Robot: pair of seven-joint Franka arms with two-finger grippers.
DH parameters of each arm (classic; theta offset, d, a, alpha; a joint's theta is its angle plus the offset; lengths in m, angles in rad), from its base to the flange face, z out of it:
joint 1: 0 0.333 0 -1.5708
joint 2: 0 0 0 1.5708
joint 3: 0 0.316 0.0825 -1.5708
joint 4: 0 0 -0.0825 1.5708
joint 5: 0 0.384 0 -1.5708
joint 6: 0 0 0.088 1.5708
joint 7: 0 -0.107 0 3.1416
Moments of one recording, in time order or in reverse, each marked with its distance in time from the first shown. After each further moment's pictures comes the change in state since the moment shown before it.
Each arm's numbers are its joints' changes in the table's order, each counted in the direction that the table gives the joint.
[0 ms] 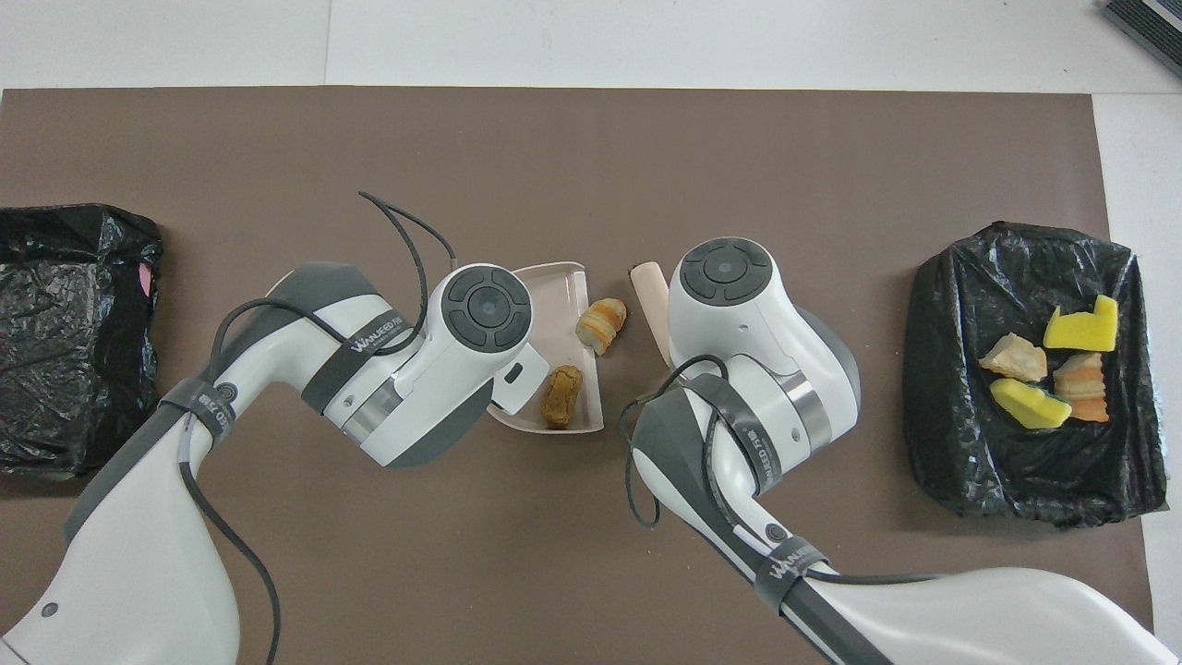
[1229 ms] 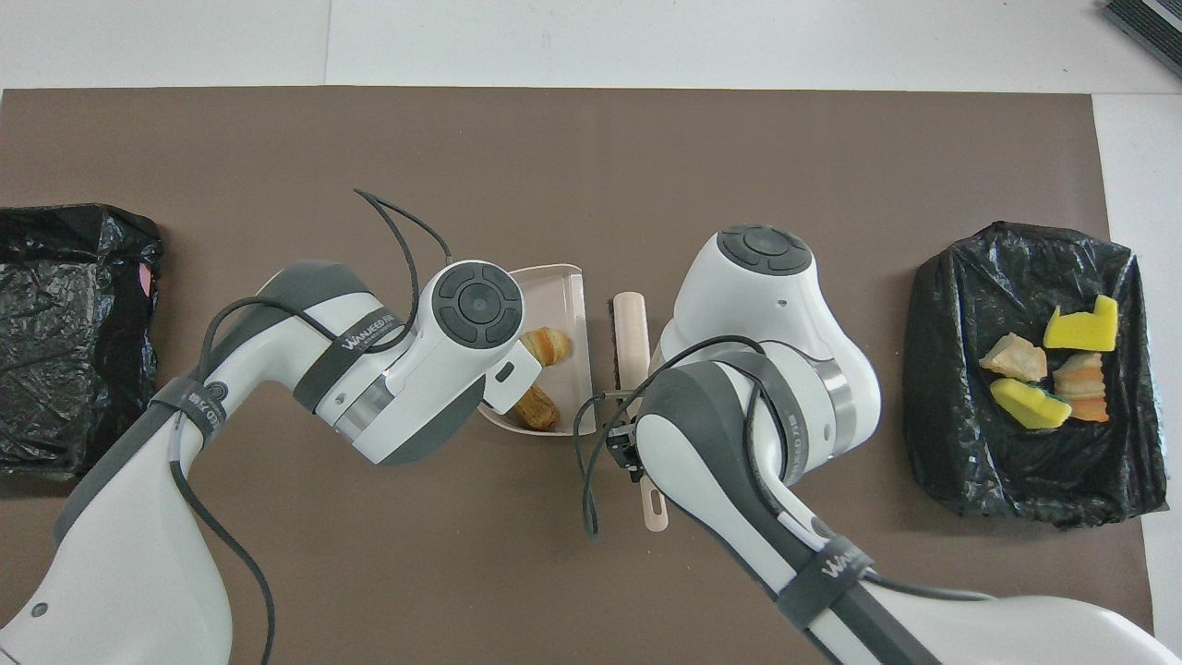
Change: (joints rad) left arm 0.013 -0.007 0.004 0.005 0.000 0.001 -0.055; right arm -0.010 -0.092 -0.006 -0.025 0.381 0.145 -0.177
